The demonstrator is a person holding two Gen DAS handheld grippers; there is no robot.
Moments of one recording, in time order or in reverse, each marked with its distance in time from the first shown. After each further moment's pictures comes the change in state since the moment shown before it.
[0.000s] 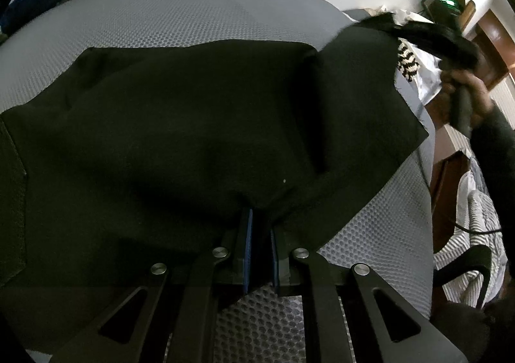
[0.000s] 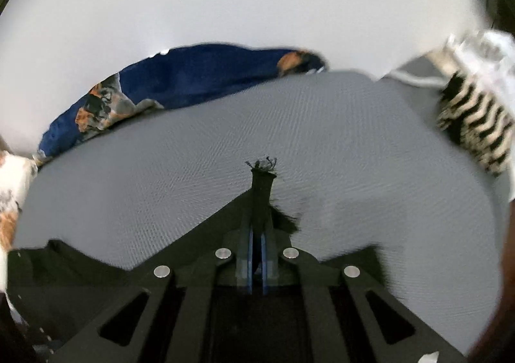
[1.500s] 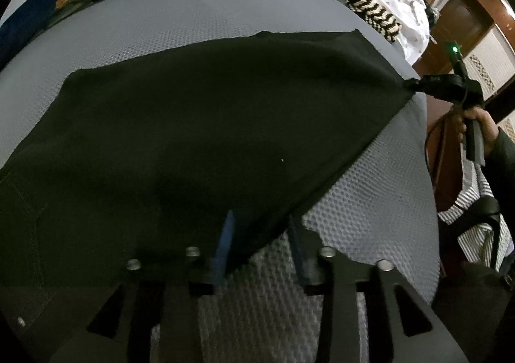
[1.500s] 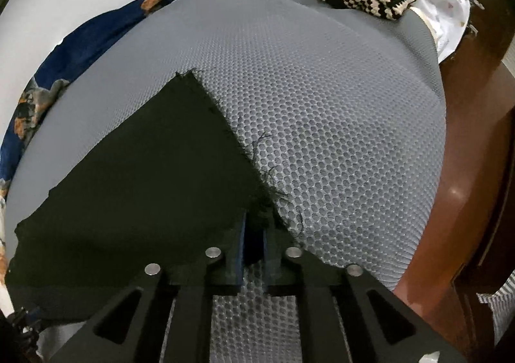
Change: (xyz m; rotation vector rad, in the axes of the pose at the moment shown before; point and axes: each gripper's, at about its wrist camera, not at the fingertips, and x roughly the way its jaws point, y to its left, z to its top) left arm -0.018 -0.017 -0.004 0.175 0.079 0.018; right arm -0.020 -0.120 -0.139 0.360 0.270 -0.132
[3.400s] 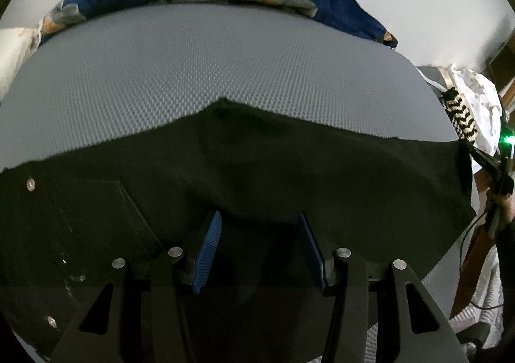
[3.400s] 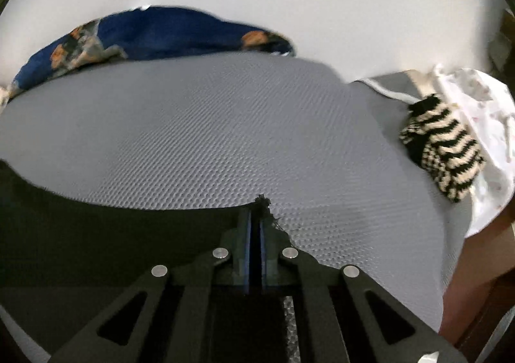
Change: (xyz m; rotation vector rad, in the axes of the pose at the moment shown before) left arm -0.028 0.104 0.023 -0.410 -0.181 0.215; right arm 0.013 0.111 0.085 -0.520 -0.283 -0.030
